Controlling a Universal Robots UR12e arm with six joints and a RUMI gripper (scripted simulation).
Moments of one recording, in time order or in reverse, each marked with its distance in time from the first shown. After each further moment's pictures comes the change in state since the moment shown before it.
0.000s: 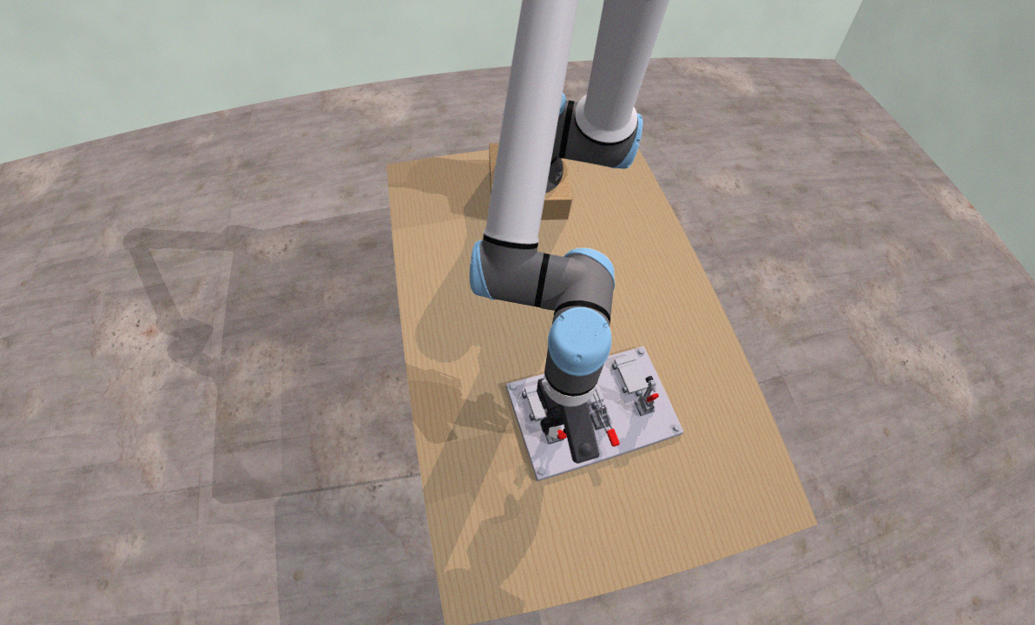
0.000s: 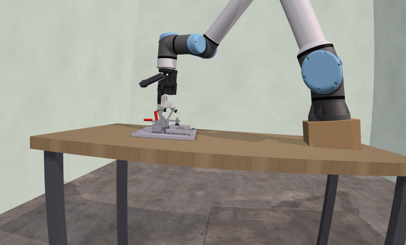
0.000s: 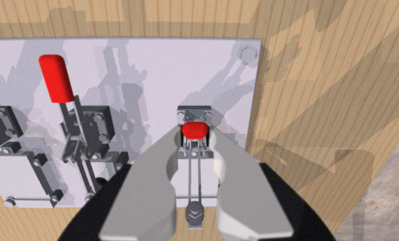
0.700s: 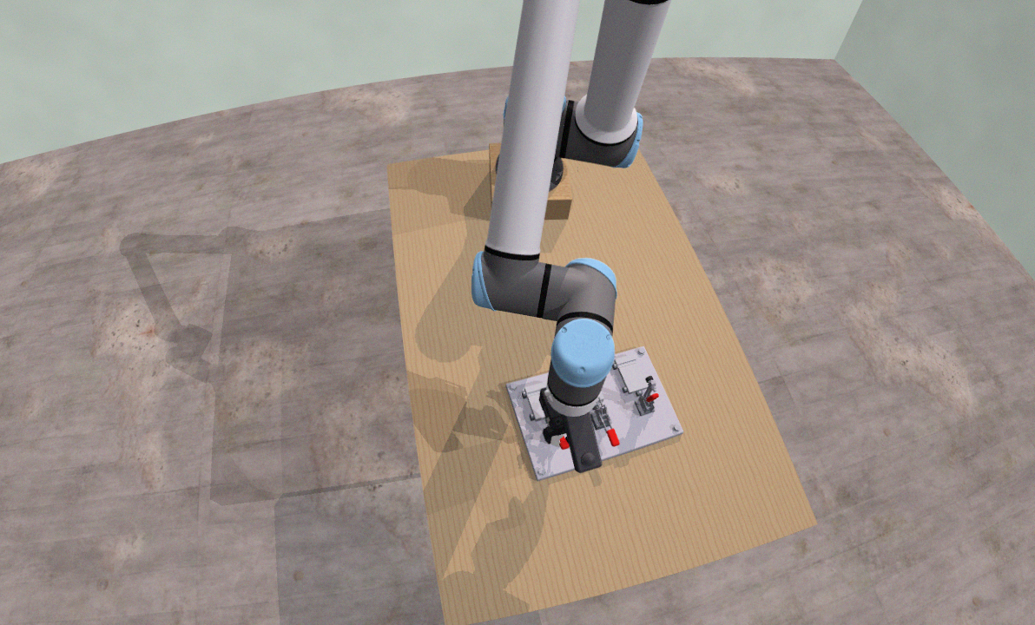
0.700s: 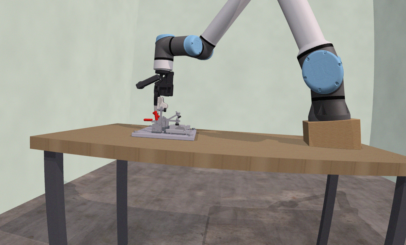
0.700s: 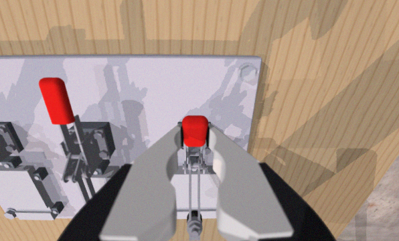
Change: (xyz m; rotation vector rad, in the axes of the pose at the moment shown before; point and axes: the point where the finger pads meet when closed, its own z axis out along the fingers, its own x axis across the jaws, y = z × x) arm 0.000 -0.016 0.008 0.000 0.000 0.000
